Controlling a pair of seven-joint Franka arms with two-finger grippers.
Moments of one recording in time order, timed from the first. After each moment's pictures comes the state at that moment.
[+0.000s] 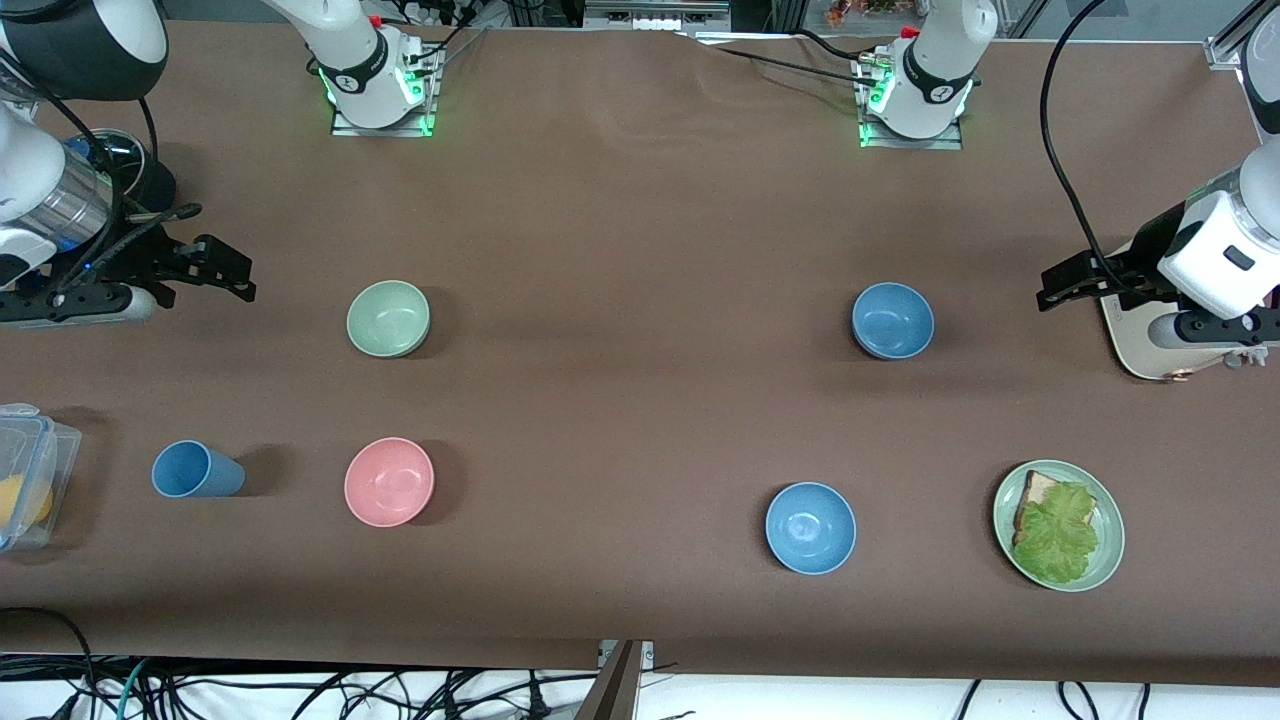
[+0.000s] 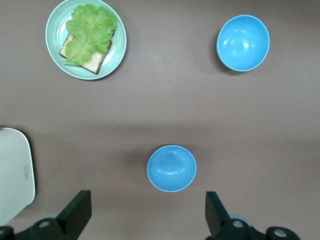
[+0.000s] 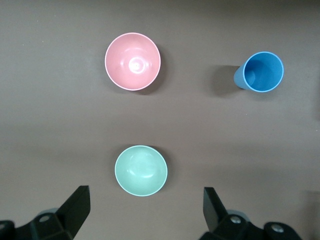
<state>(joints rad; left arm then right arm) 0.01 0.15 -0.05 -1.49 -0.06 1.59 -0.11 0.19 0.07 -0.12 -1.67 0.05 1.77 -0.01</state>
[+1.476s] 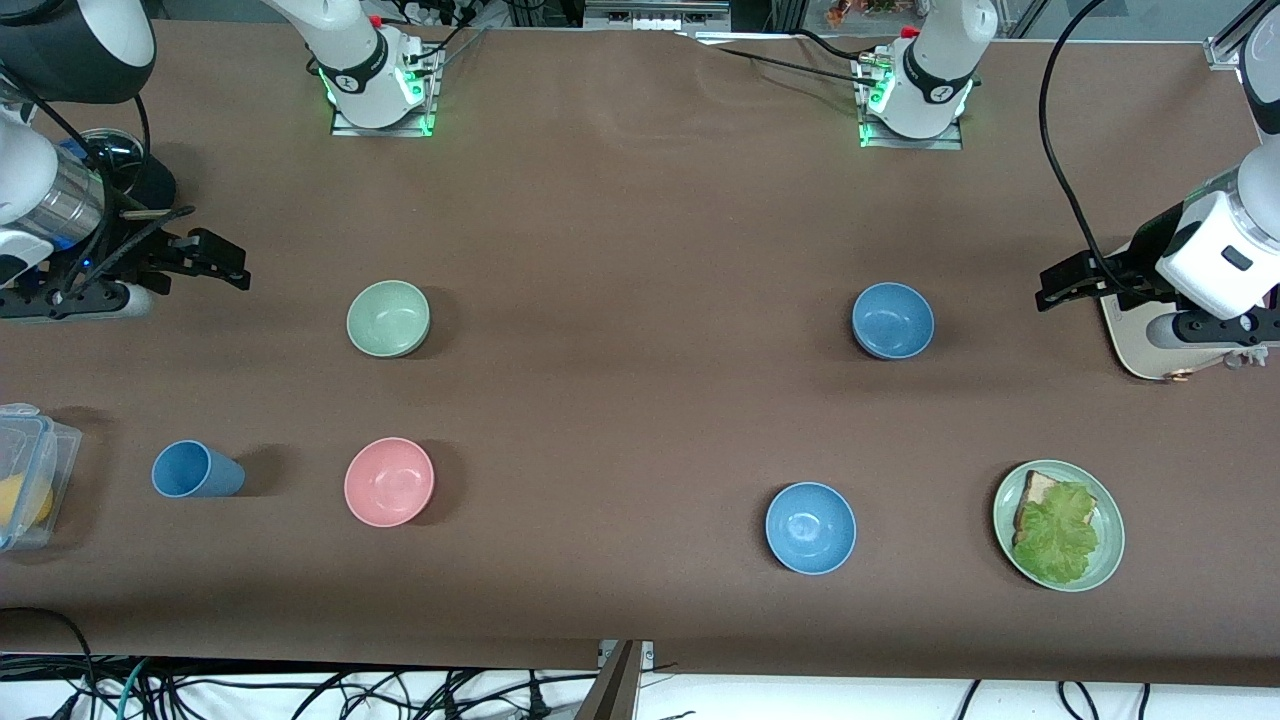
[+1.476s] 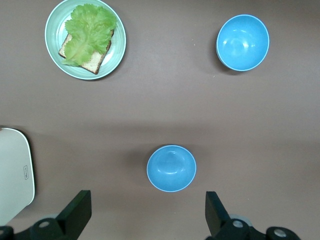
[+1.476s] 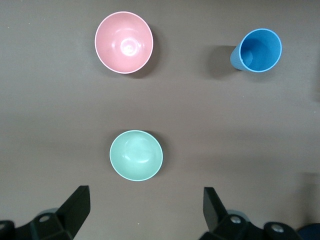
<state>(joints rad) 0.01 0.15 -0.06 -1.49 -0.06 1.59 -0.11 0.18 0.07 -0.13 -1.67 0.05 1.70 -0.01</state>
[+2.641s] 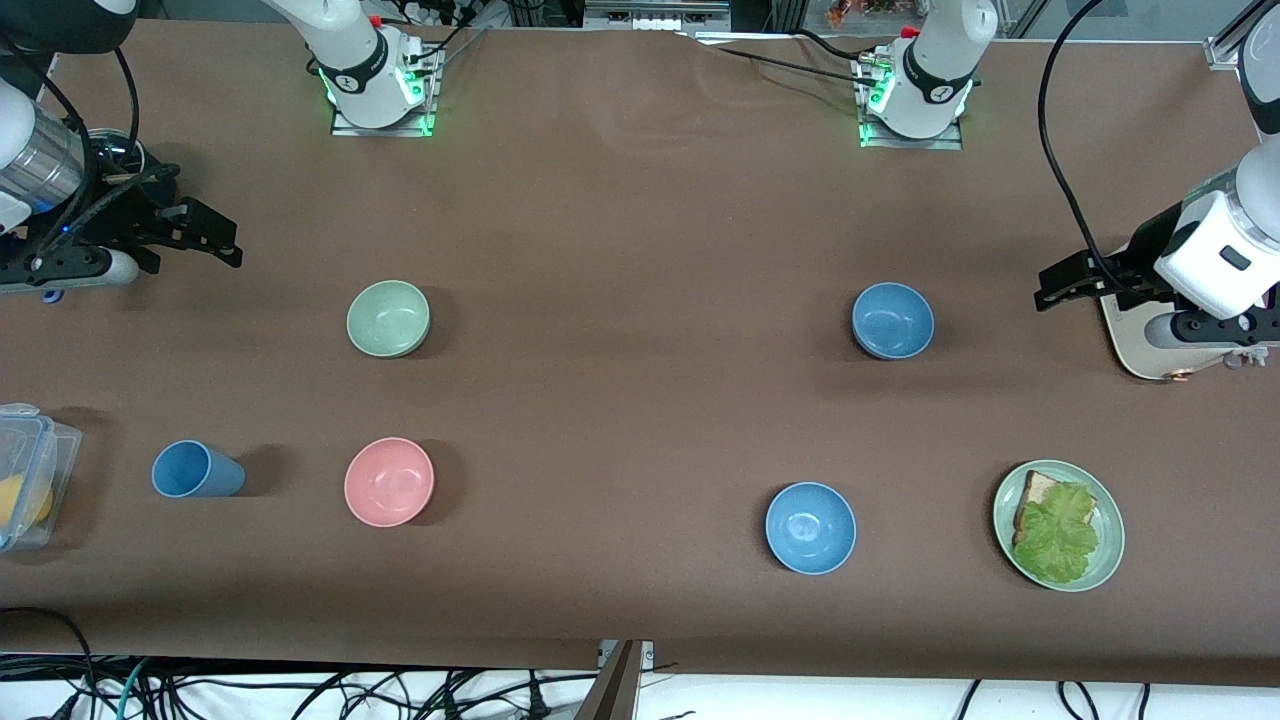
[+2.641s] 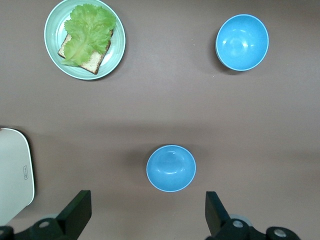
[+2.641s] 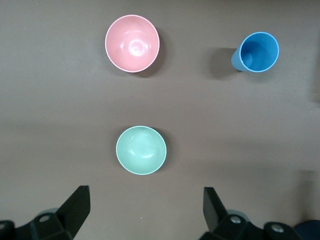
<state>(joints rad) 0.01 0.15 -0.06 -1.49 -0.06 1.59 -0.11 0.19 0.01 -0.12 -1.67 0.05 1.67 -0.01</state>
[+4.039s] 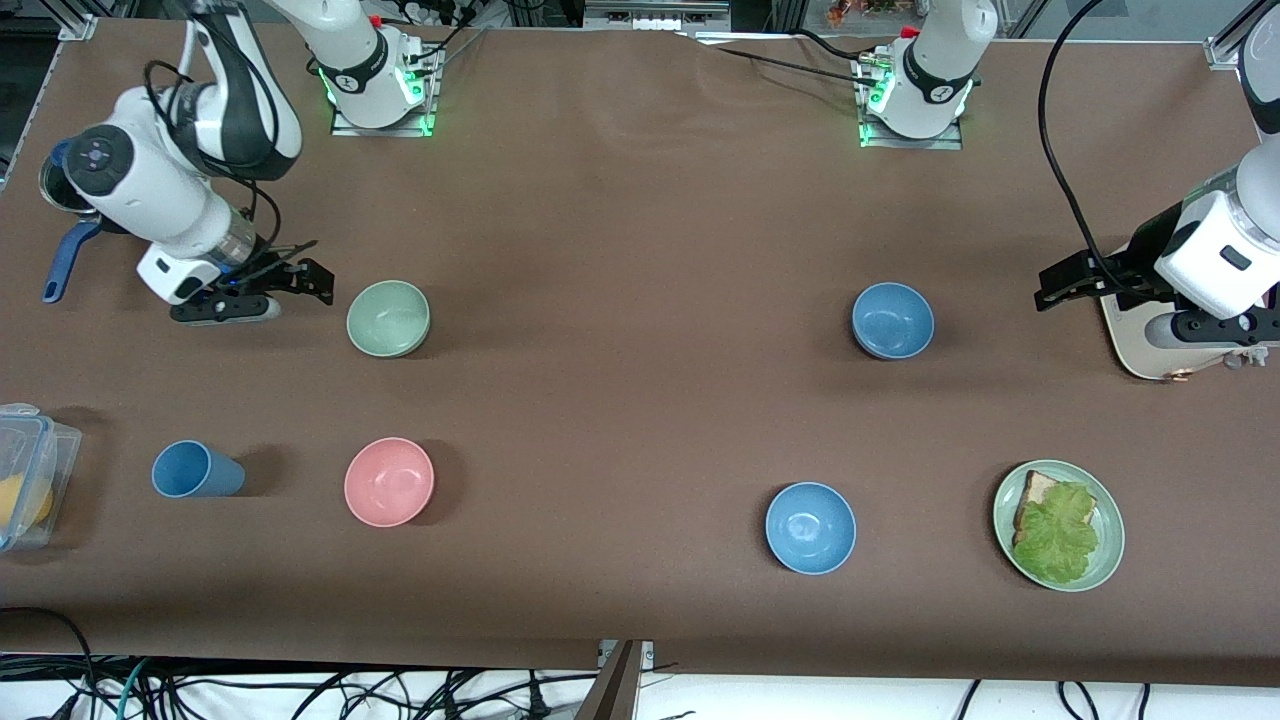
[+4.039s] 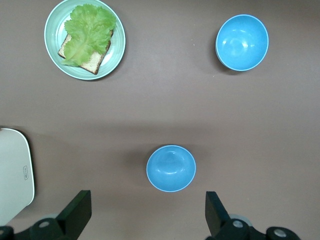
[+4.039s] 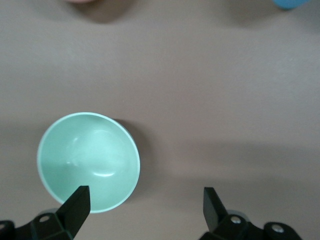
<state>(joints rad) 0.01 0.15 -0.06 -1.49 -0.06 1.59 -0.11 0.14 0.03 -0.11 -2.40 0.05 2.45 -0.10</state>
